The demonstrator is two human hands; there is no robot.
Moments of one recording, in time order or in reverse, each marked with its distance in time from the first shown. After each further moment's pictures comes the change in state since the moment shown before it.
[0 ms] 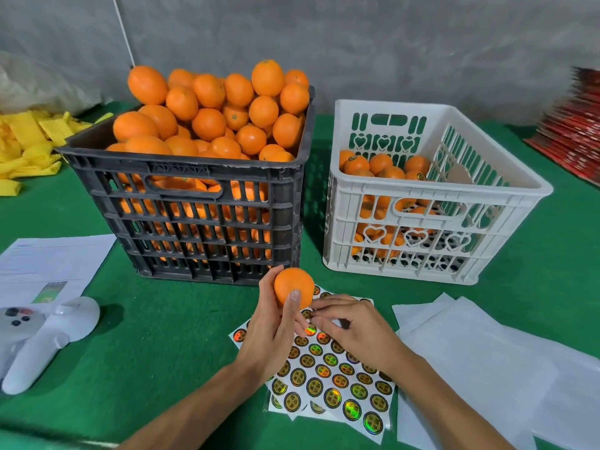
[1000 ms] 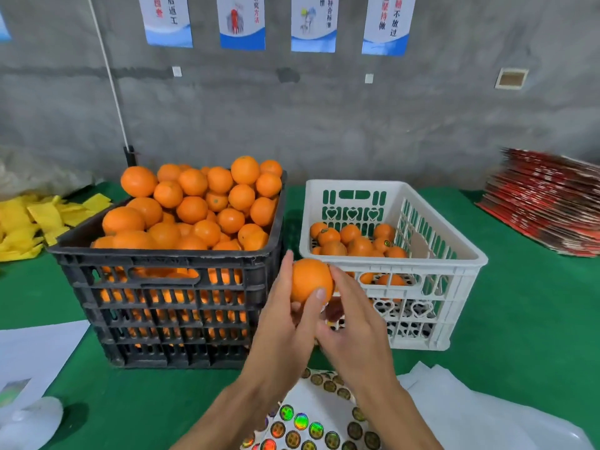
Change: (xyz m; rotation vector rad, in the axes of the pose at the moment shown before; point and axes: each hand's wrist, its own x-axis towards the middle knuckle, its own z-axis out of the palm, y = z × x) left_hand 0.067 0.152 0.011 -0.108 0.012 0.120; right_hand 0.031 -0.093 -0.079 -0.258 0.777 -0.075
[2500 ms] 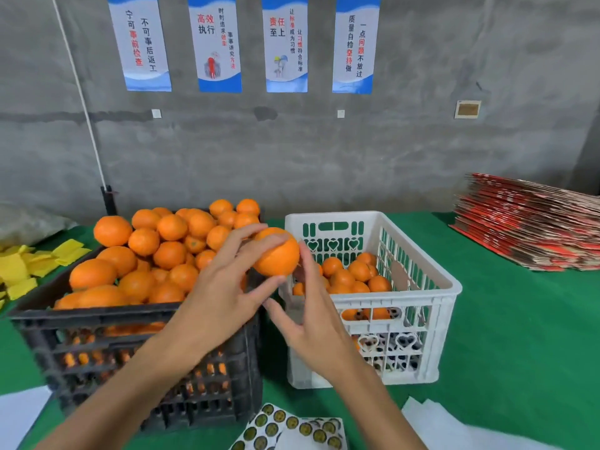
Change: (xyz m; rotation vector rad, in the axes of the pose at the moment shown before) left_hand 0.100 0.061 -0.068 0.605 -0.032 0.686; right_hand 0.079 0.000 0.014 0.431 -0.214 -0.011
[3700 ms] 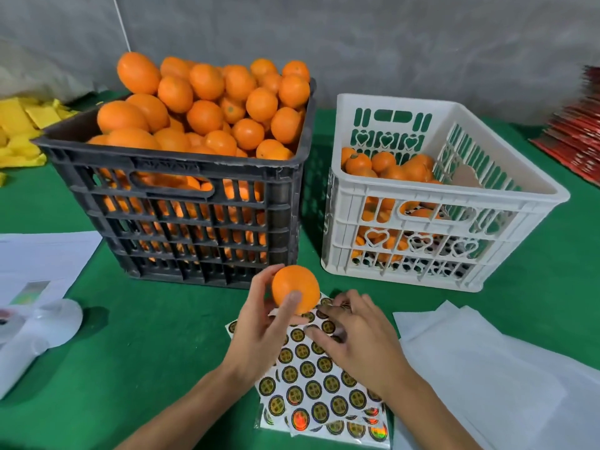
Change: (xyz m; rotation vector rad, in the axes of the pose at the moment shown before) left_hand -0.236 0.009 0.100 -0.738 0.046 -0.903; right_hand -0.164 0.070 0.037 -0.630 -0.537 0.304
